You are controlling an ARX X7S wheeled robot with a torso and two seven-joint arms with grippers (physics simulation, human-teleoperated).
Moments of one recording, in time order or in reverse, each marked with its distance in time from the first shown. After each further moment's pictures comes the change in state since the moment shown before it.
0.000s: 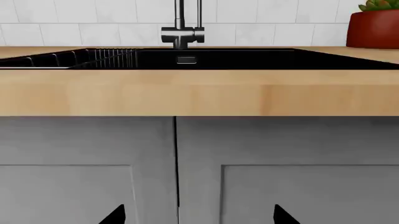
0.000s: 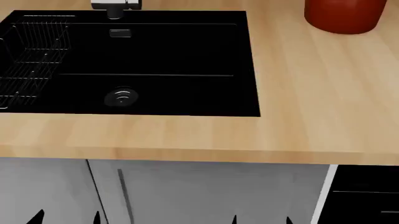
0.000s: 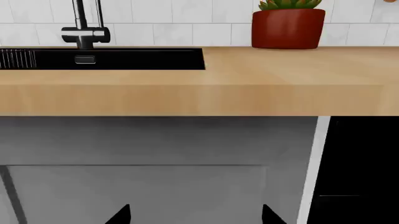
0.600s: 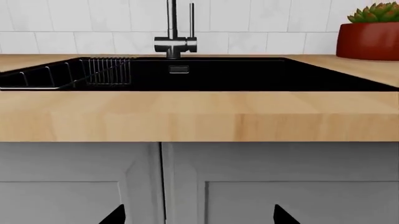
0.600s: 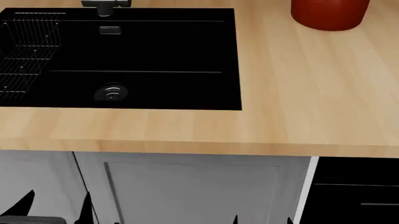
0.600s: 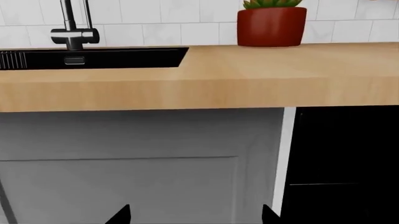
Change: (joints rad) left arm -0.069 -0.128 0.068 0.114 -0.137 -0.172 -0.078; right arm 0.001 0.054 -0.063 0.000 0.070 -0.001 0.072
